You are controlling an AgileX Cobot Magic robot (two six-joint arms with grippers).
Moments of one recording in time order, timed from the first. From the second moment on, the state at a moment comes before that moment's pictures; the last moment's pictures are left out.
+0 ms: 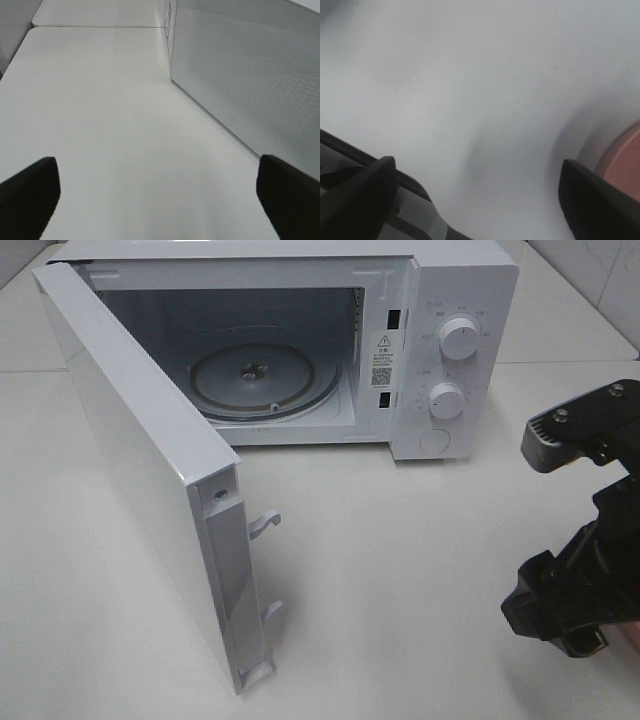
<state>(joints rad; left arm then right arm) 0.05 0.00 -0.52 -0.15 1.07 0.09 0.60 1.09 -0.57 -0.13 0.65 0.19</state>
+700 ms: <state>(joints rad) 0.05 0.00 -0.52 -0.15 1.07 0.09 0.49 0.54 -0.57 -0.13 0.85 0.12</state>
